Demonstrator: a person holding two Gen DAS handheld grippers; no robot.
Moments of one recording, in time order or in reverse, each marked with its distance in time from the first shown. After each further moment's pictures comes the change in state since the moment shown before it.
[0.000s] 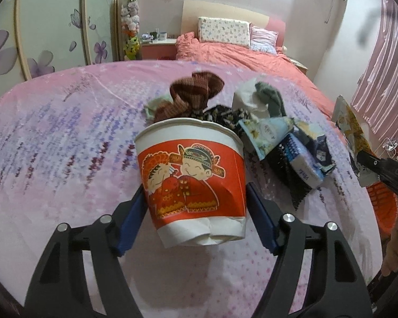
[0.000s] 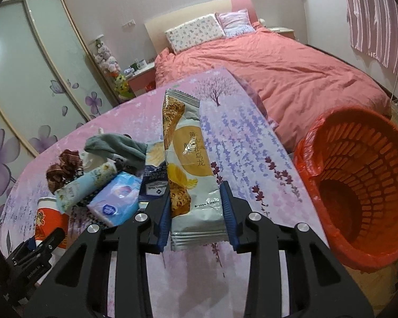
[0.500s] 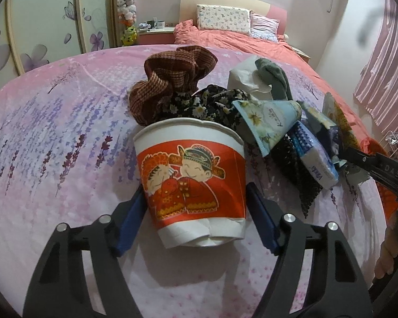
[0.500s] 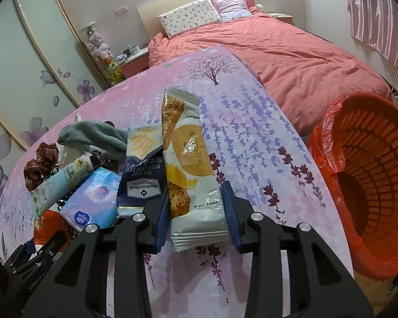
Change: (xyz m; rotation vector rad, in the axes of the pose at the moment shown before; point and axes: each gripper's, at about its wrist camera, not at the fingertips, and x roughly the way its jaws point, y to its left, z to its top) left arm 0.044 -0.015 0.001 0.008 0.078 0.004; right arm 0.039 -0.005 0.004 0.015 0.088 -0.025
